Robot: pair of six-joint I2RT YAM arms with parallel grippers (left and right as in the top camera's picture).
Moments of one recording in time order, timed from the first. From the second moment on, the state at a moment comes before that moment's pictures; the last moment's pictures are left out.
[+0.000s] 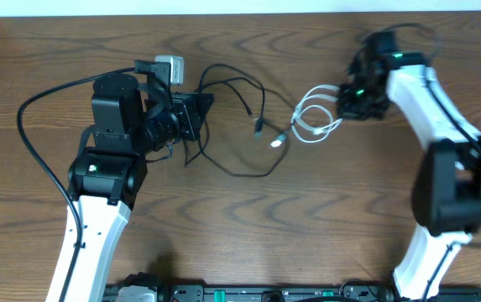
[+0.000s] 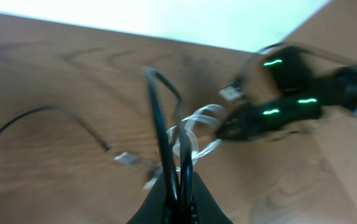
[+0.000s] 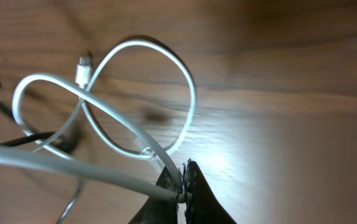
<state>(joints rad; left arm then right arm) -0.13 1.17 1.09 -0.45 0.55 -0.32 0.09 2.03 1.61 -0.98 -0.26 0.22</state>
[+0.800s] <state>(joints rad) -0.03 1.13 1.09 -0.42 0.40 -0.42 -0.20 1.79 1.62 -1.15 -0.03 0.26</state>
